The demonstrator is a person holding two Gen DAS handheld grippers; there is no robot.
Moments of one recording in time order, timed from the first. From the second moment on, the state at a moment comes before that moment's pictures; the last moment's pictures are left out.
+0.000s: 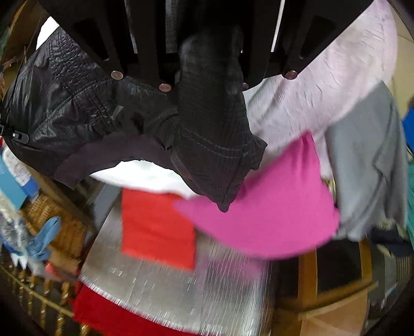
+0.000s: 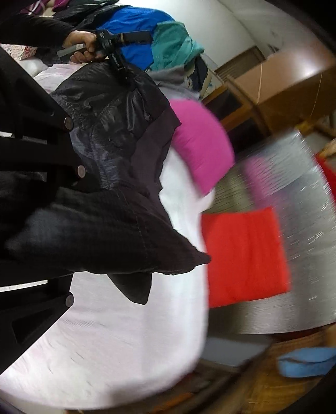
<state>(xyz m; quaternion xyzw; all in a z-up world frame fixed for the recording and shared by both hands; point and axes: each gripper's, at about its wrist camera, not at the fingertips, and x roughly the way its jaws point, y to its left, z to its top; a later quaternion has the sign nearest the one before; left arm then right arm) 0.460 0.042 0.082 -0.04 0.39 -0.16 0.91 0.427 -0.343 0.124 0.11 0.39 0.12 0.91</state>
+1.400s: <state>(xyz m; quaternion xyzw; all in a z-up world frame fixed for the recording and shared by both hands) 0.421 0.050 -0.076 -0.07 0.47 -0.17 0.87 0.363 -0.448 -0.072 0.17 0.46 0.02 0.87</state>
